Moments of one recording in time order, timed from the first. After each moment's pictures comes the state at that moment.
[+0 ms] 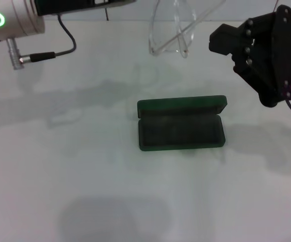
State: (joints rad) left arm -0.66 -2.09 0.92 0.95 1.55 1.64 -2.22; right arm 0.55 2.03 -1.22 -0.60 -1.04 -1.92 0.85
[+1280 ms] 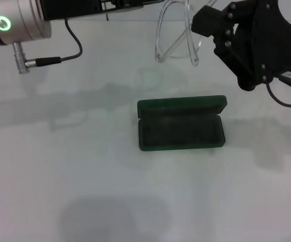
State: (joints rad) left arm -0.66 -2.09 0.96 0.94 1.52 1.64 -2.21; right arm 0.58 2.03 -1.32 -0.54 -0.92 -1.84 0.76
